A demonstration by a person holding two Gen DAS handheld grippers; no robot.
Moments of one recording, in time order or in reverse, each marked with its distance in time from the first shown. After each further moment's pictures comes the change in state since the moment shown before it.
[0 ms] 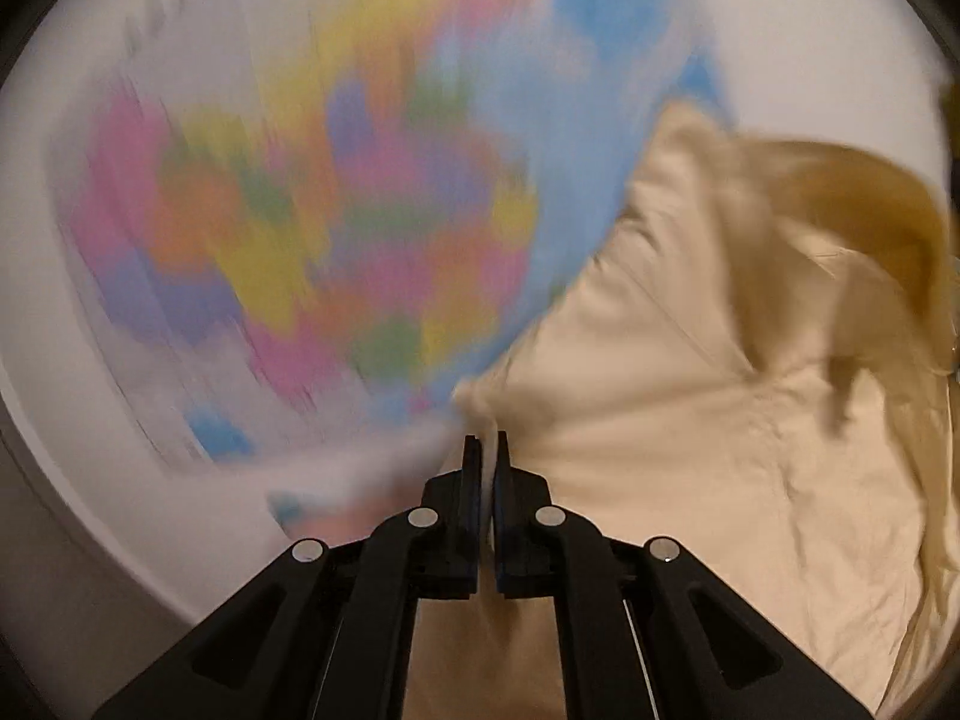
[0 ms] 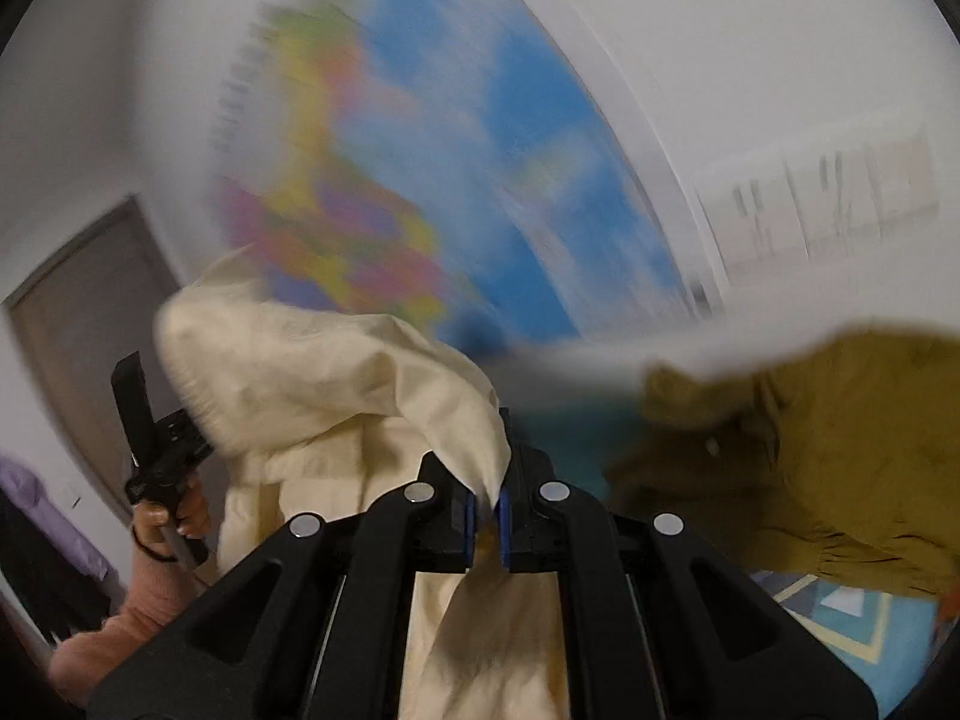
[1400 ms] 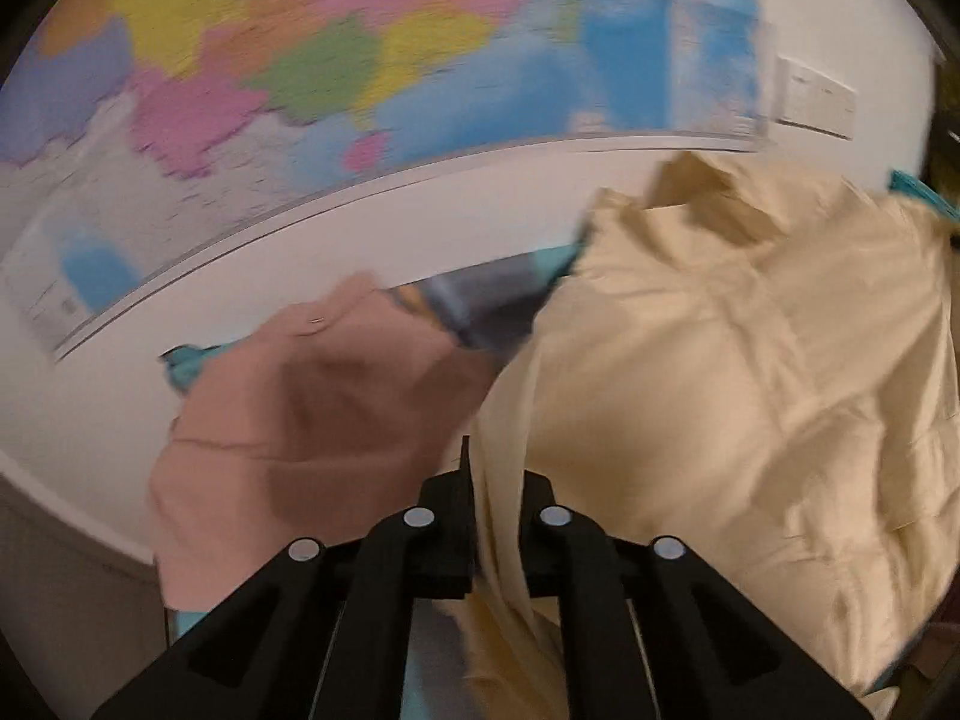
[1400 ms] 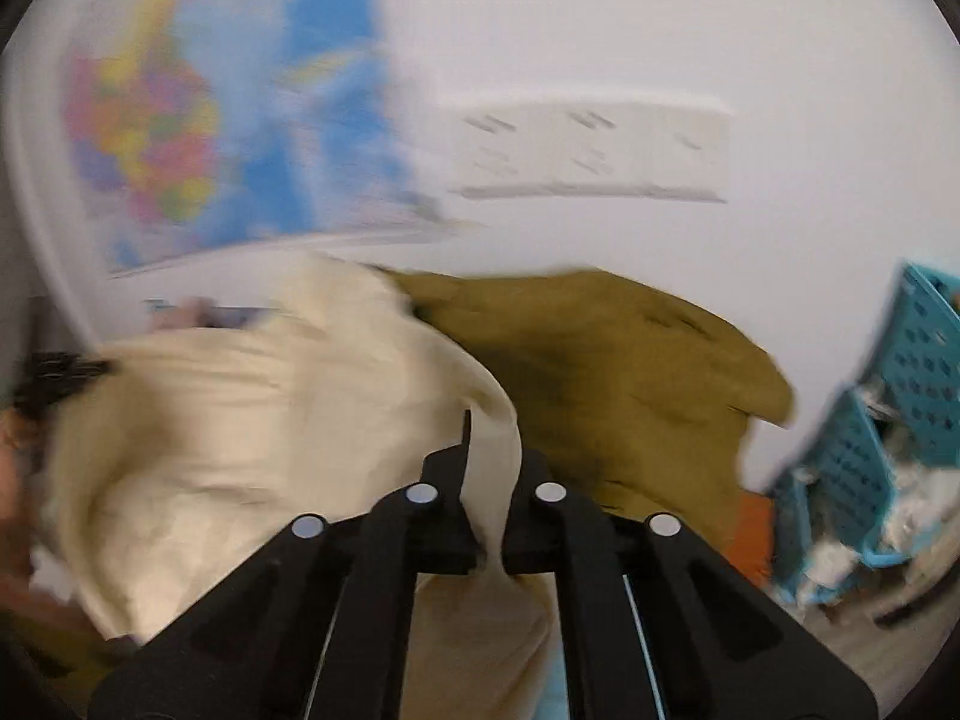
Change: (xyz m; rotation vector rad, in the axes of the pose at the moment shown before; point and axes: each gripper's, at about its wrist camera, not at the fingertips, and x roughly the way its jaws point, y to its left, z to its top) left arm 0.050 0.044 -0.115 0.021 0.247 -0.185; right arm -0.079 -0.079 -0.048 -0.113 0.119 -0.589
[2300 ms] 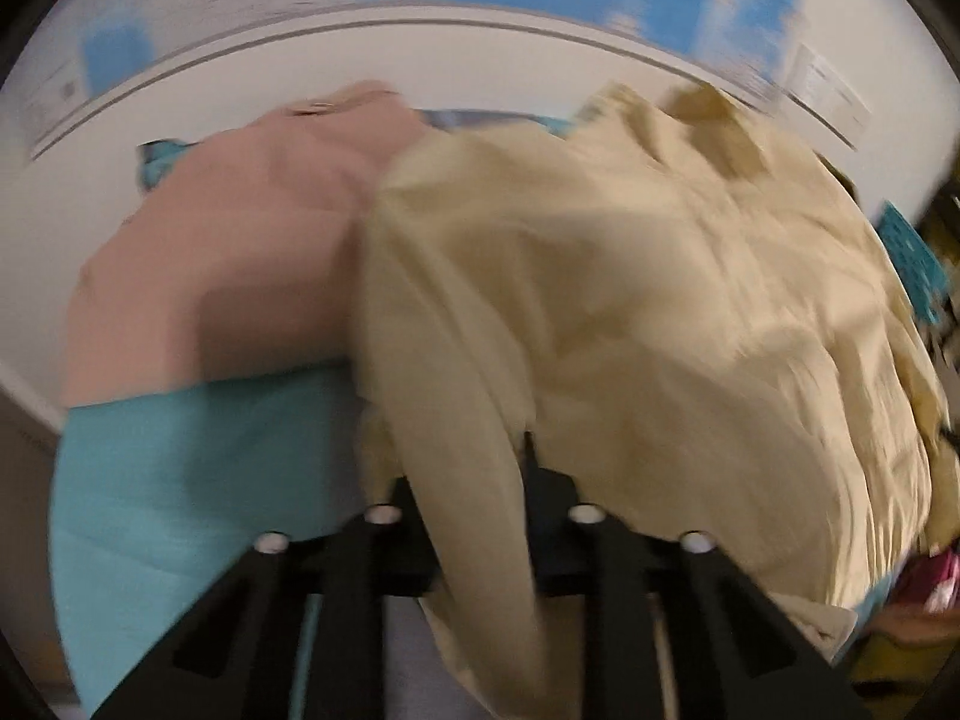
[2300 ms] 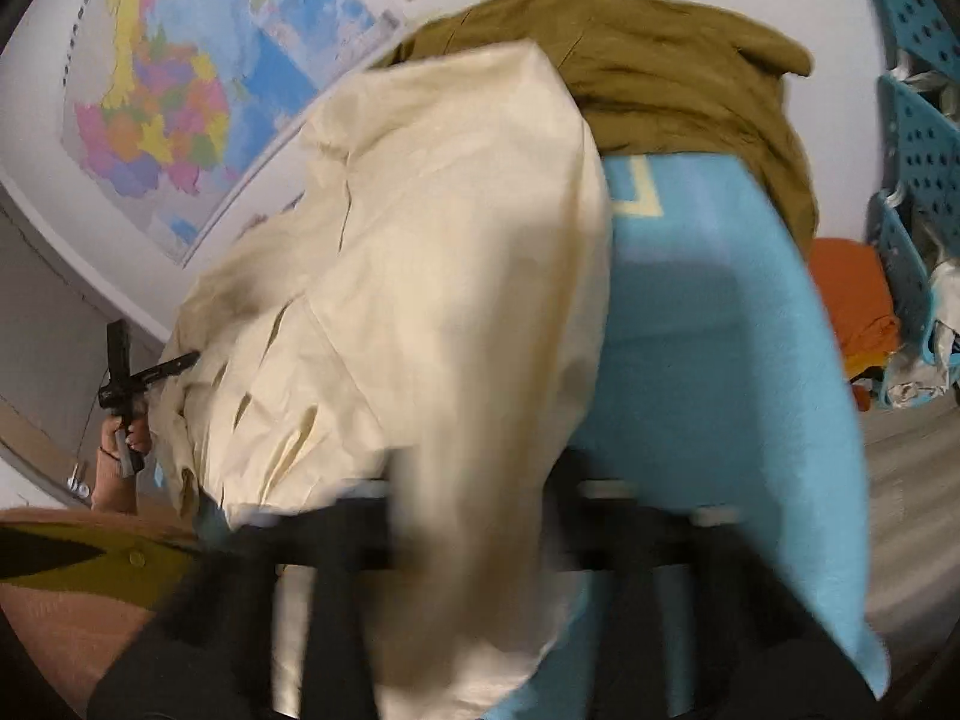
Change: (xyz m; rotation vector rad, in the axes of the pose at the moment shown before) left arm 0.022 0.010 -0.104 -0.226 0.128 -0.144; right arm -0.037 -0.023 -0.176 0.217 0.111 0.296
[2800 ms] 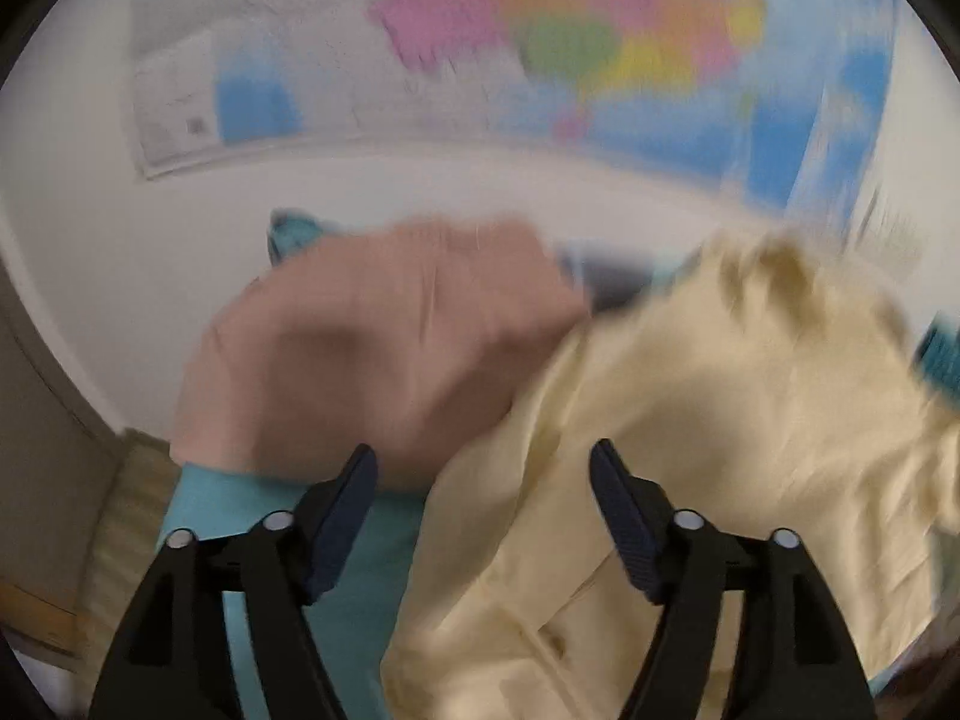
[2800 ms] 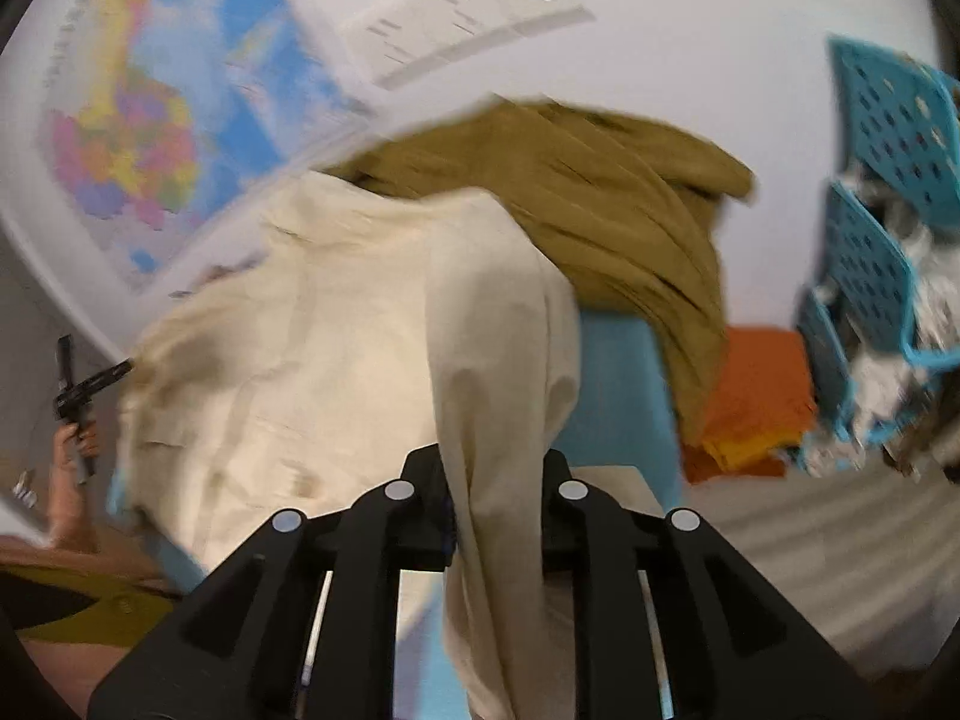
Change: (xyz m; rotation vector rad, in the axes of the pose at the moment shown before) left arm -0.066 0.050 0.025 -0.150 -0.263 0.113; right arm -0.047 0.028 0.060 -0.104 -0.072 -0.054
